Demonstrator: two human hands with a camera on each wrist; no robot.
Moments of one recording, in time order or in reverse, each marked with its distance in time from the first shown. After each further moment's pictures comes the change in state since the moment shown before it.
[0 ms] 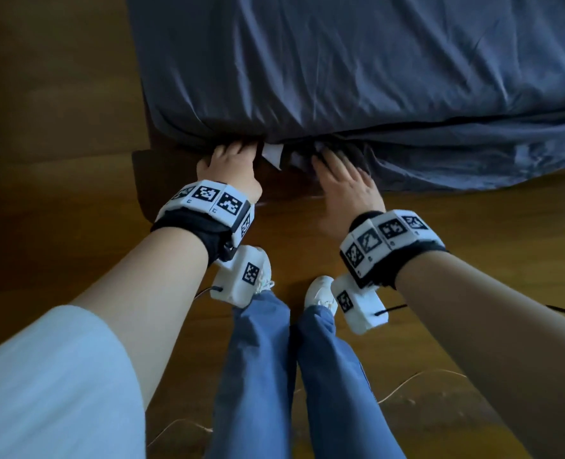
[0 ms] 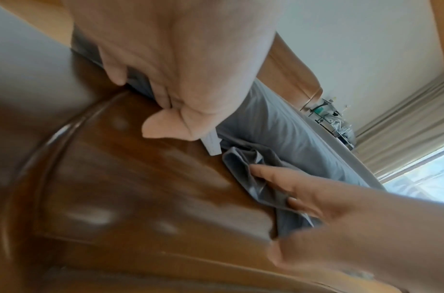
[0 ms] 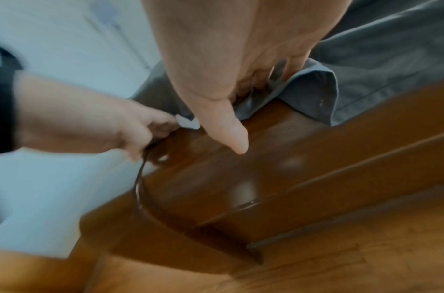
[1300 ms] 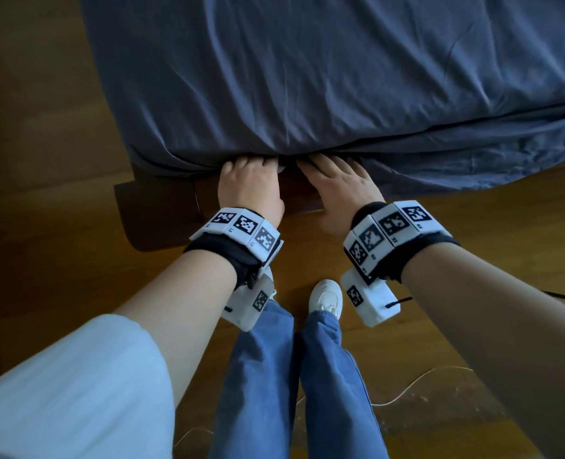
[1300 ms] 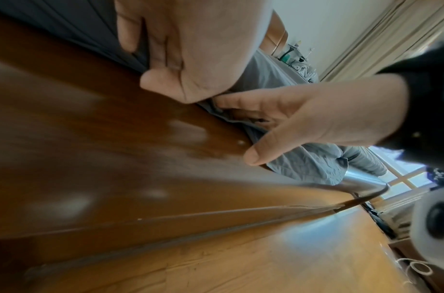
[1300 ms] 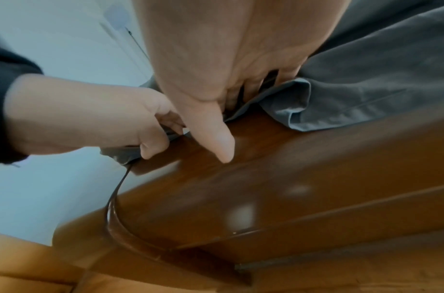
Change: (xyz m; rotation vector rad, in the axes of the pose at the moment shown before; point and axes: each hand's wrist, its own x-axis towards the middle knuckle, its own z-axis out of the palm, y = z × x) left_hand 0.006 0.054 0.009 0.212 0.205 0.144; right_hand 0.025 0.028 -0.016 -0.002 0.001 -0.100
